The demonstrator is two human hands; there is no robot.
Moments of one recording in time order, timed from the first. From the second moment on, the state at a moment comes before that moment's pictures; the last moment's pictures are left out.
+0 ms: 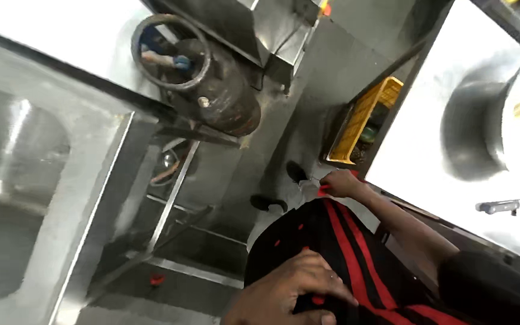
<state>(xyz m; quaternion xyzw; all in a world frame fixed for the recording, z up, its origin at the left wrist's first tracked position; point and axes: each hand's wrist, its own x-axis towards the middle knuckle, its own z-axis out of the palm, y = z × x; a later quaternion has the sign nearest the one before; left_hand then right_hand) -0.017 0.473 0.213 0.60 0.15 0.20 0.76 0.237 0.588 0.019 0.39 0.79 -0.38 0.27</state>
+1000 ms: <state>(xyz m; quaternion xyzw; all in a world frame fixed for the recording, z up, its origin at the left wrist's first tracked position) -0.027 0.458 0.206 0.62 -0.16 -0.19 0.75 0.239 0.282 0.080 0.76 0.51 -0.39 -0.05</state>
